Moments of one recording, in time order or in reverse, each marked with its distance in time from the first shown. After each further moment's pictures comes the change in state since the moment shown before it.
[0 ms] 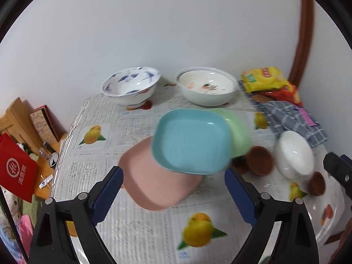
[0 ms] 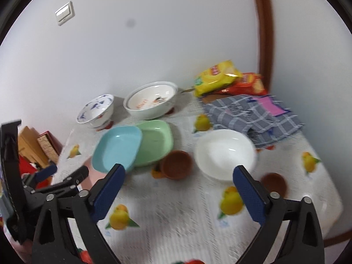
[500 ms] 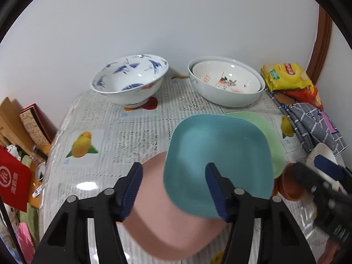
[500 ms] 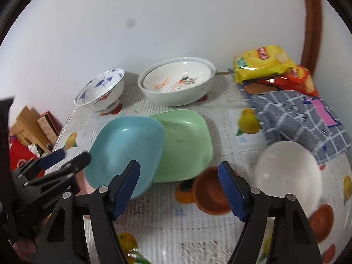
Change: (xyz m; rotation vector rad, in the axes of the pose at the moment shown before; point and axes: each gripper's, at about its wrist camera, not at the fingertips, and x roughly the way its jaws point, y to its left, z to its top) left arm 0.092 0.016 0.037 0.007 0.062 -0.003; right arm 0.125 0.052 0.017 -0.106 0.126 0.073
